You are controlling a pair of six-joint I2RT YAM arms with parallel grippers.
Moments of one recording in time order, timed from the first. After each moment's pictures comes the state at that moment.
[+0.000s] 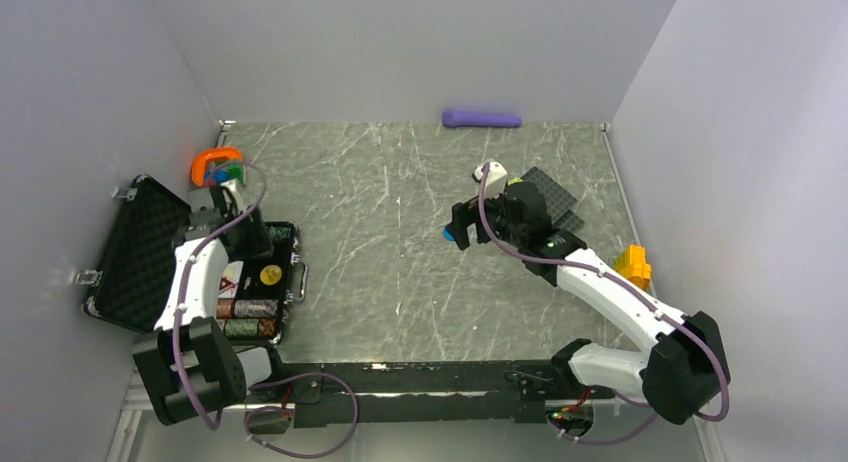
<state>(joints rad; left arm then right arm) 0.35 1.20 0.81 -0.60 0.14 -0.09 0.55 1.14 0.78 -0.06 -0.14 0.05</state>
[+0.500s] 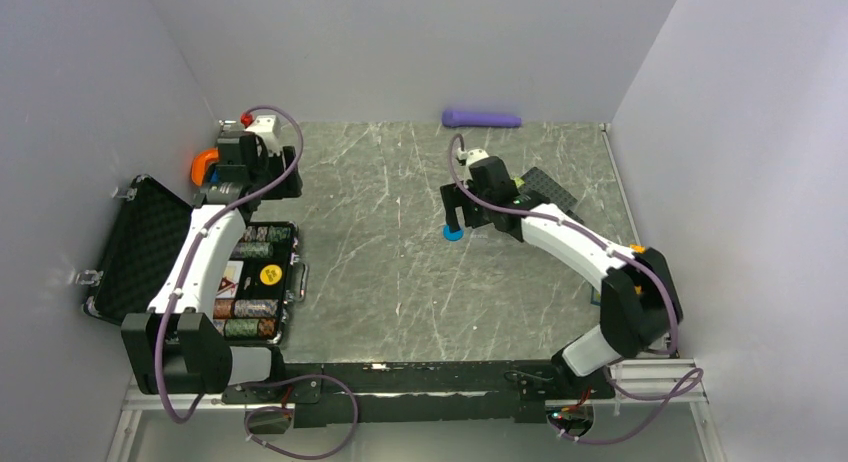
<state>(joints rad) 0.00 1.30 1.16 -0.51 0.08 -0.08 0.55 1.47 1.05 -0.32 0.05 0.16</state>
